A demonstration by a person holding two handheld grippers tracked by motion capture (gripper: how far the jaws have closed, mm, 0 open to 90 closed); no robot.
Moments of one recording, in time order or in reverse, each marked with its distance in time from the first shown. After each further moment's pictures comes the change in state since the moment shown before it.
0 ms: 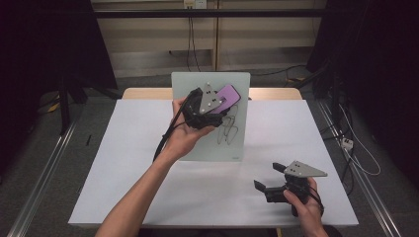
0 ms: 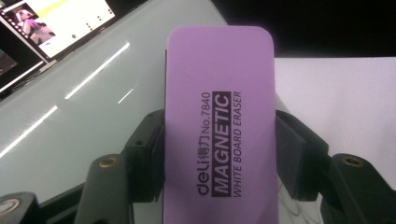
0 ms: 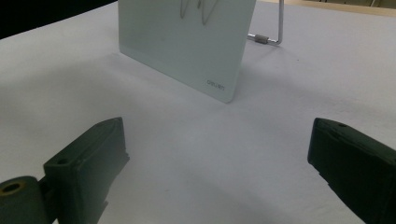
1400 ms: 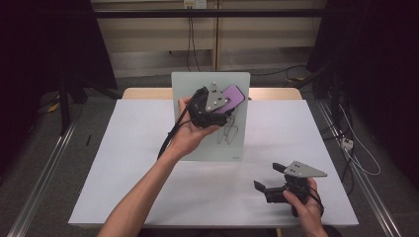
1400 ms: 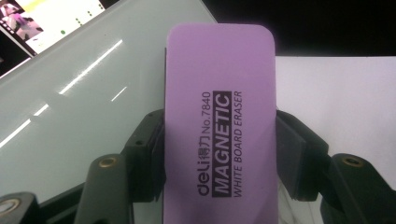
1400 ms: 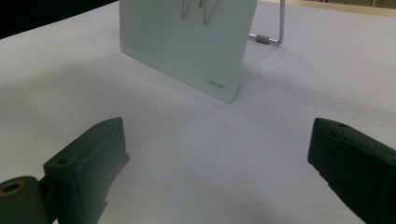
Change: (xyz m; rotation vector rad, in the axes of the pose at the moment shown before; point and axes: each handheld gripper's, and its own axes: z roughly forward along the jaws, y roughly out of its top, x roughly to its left) left arm -0.003 0.004 0.012 0.014 -0.033 -0.010; right arm 0.001 0.000 0.000 0.000 0.002 -0.002
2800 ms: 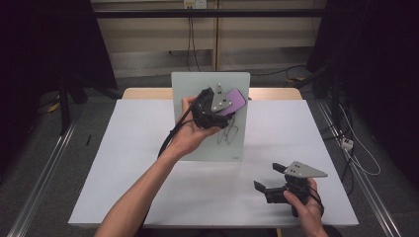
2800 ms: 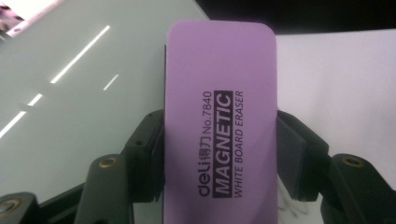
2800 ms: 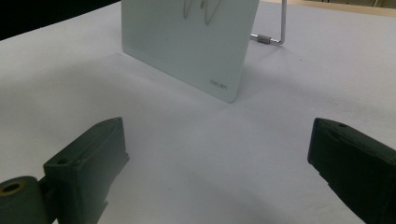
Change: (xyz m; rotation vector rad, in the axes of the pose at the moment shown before) left arm 0.000 0.009 0.002 0.066 -0.023 0.041; right arm 0.000 0.000 -0.001 -0.001 0.005 0.002
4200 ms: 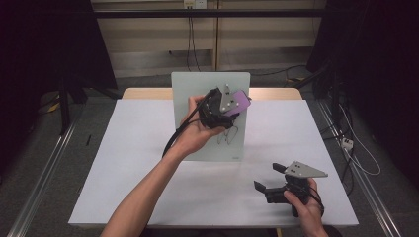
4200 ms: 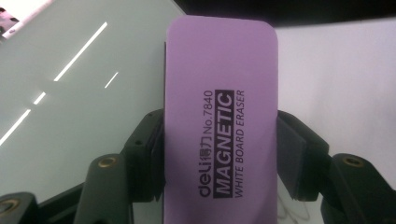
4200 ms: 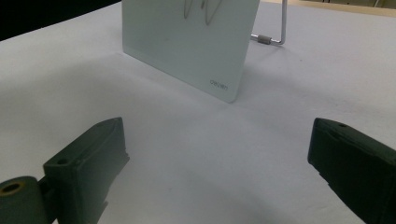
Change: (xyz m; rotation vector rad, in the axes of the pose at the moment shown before) left arm -0.015 0.002 0.014 0.056 -0.020 0.061; right arm 0.000 0.000 0.000 -0.001 0.001 -0.003
